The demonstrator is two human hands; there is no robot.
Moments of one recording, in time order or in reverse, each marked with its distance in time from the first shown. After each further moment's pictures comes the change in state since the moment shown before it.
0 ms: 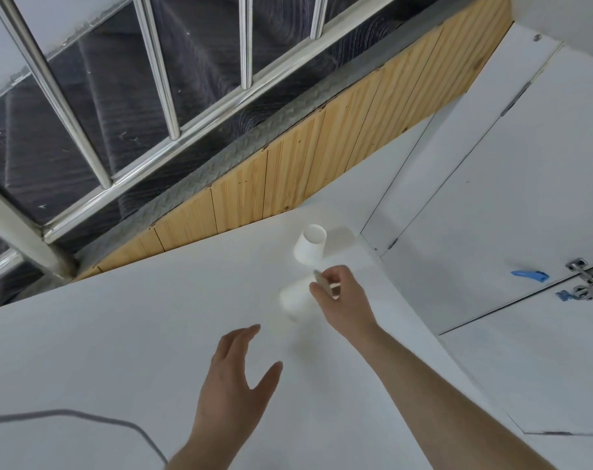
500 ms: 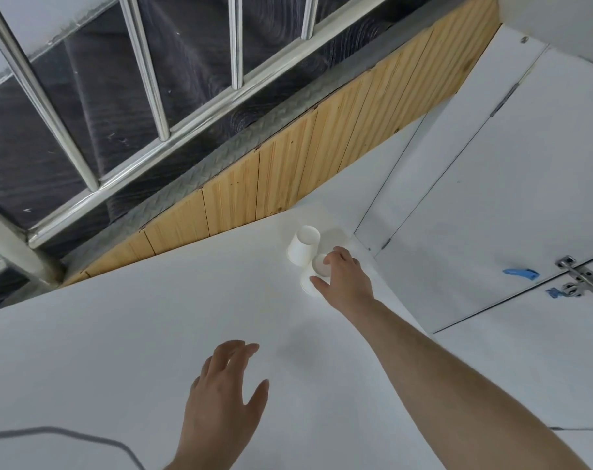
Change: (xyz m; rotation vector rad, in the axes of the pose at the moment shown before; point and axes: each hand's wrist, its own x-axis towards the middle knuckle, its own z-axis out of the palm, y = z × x) left_hand -0.004 -0.007 -0.002 0.233 -0.078 0.033; right_hand 0.053 0.010 -0.009 -0.680 -0.008 -0.146
